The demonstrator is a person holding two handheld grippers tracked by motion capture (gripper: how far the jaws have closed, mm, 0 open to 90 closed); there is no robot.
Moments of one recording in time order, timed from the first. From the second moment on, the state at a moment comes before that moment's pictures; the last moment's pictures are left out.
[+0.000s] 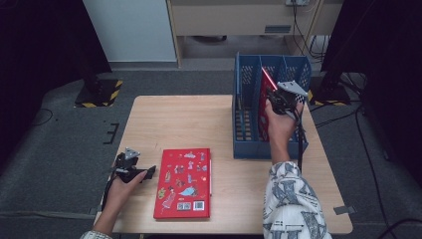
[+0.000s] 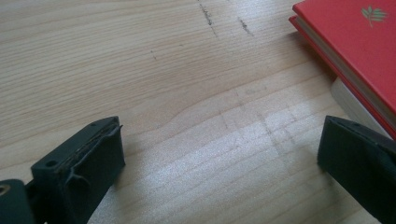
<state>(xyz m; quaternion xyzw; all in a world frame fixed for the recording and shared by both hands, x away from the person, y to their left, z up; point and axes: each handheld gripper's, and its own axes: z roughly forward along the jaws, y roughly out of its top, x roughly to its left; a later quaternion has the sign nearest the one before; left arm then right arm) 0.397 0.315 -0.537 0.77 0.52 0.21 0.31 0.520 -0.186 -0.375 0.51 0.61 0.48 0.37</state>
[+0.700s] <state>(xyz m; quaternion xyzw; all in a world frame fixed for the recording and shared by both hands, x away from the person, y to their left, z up) 0.397 0.315 -0.537 0.77 0.52 0.21 0.31 0.505 -0.186 -0.373 0.52 0.62 0.47 0.36</state>
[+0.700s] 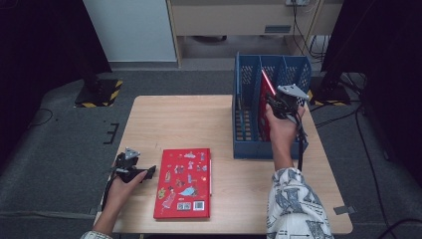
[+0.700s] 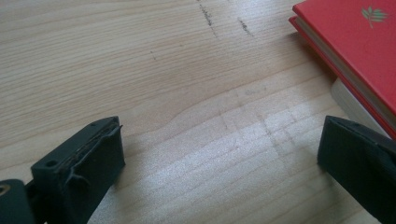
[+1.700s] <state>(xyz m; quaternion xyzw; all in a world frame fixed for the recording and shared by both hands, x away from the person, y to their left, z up) 0.398 0.314 -0.537 0.77 0.52 0.21 0.31 0.531 -0.181 -0.370 0.53 0.60 0.44 0.41</state>
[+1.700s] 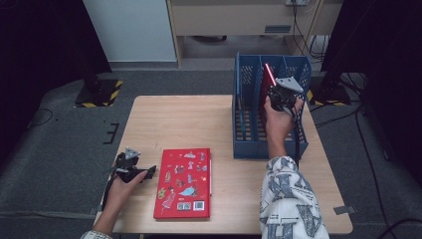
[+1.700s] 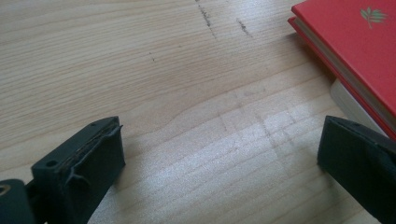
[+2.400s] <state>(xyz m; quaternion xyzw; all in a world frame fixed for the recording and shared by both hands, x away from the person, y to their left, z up) 0.399 0.314 -0.537 0.77 0.51 0.21 0.31 0.535 -0.159 -0.377 0.52 0.61 0.42 0.43</state>
